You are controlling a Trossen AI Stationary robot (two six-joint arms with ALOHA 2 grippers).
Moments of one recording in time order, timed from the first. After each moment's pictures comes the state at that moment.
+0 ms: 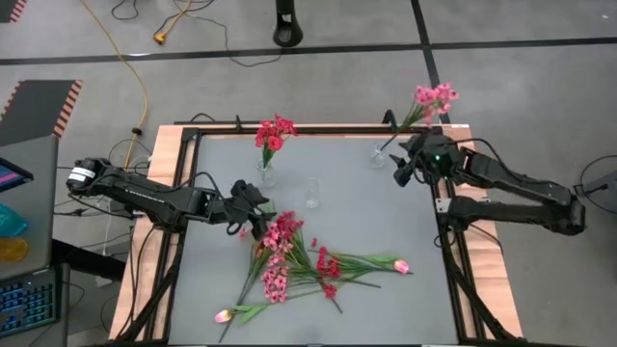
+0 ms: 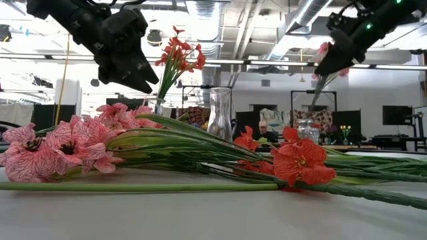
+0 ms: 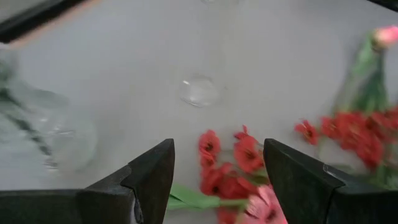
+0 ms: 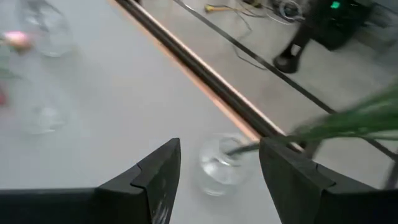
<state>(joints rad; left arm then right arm) -0.16 1.16 0.65 -0.21 -0.42 -0.54 -0.41 0.71 0.69 -0.54 0.34 0.03</state>
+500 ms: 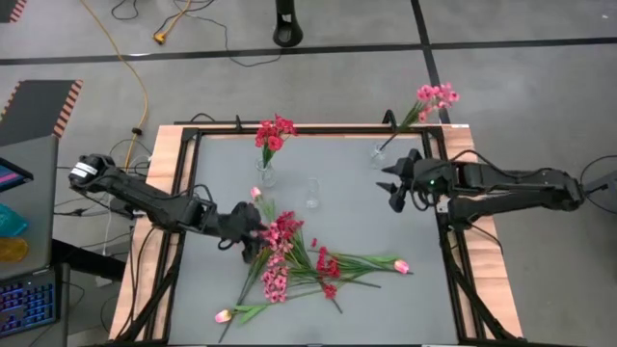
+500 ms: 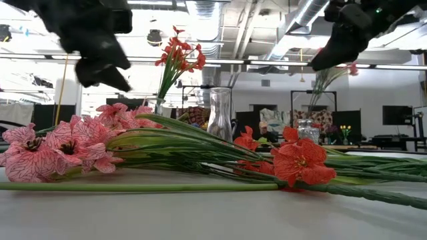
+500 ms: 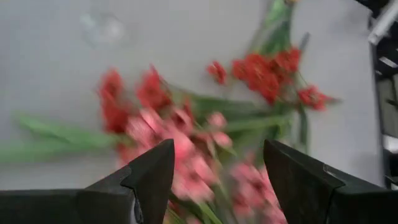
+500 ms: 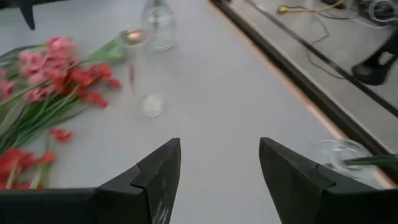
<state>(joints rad) -0.33 1.16 0.65 -0.23 -0.24 -0.75 -0.08 0.77 0.69 -0.54 0.34 0.19</state>
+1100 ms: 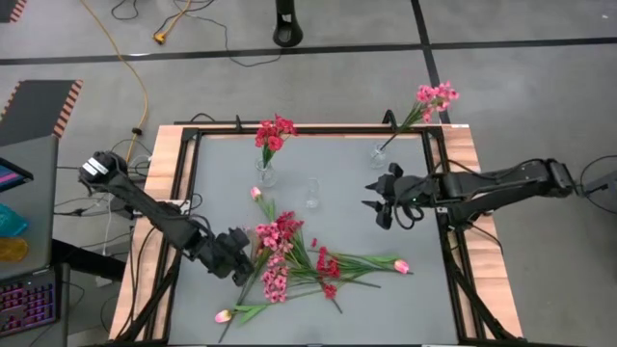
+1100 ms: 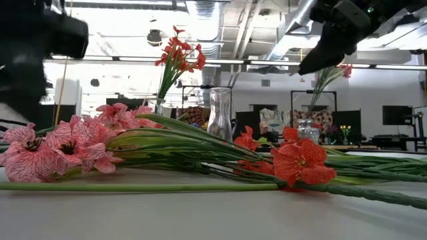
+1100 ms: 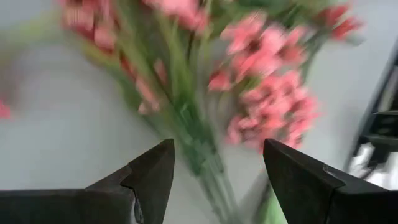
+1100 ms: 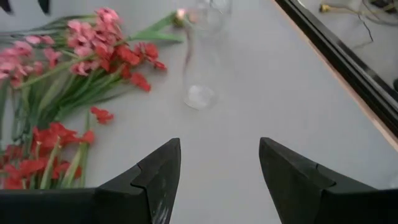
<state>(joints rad) -0.60 1.28 0.65 -0.36 -0.22 -1.36 0.08 0.96 0.69 -0.38 0.34 0.20</state>
